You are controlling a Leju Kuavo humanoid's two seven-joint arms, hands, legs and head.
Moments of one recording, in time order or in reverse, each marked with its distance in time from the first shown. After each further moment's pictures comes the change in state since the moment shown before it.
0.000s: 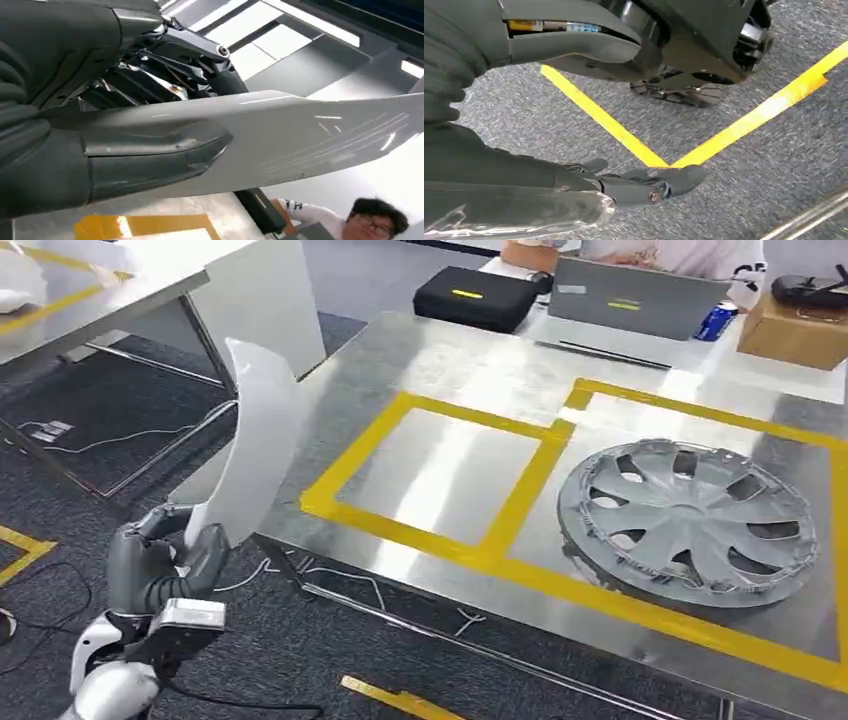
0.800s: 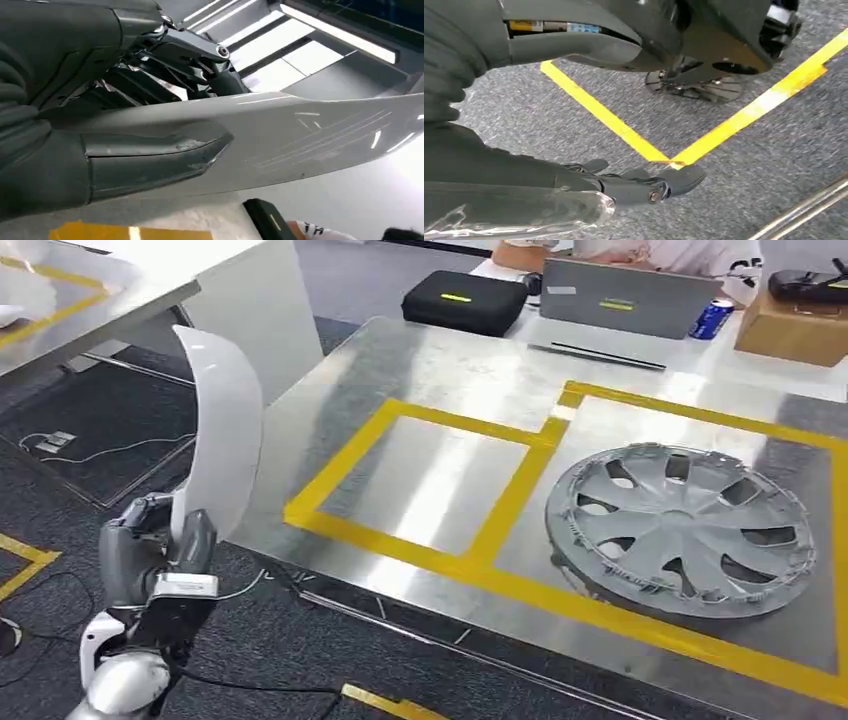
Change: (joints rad) left arm -0.023 -0.036 0.024 0.039 0.003 0.096 0.037; right arm 0.012 0.000 0.000 0.000 -0.009 -0.011 0.015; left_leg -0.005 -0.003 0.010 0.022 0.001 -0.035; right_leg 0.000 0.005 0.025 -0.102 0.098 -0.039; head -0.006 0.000
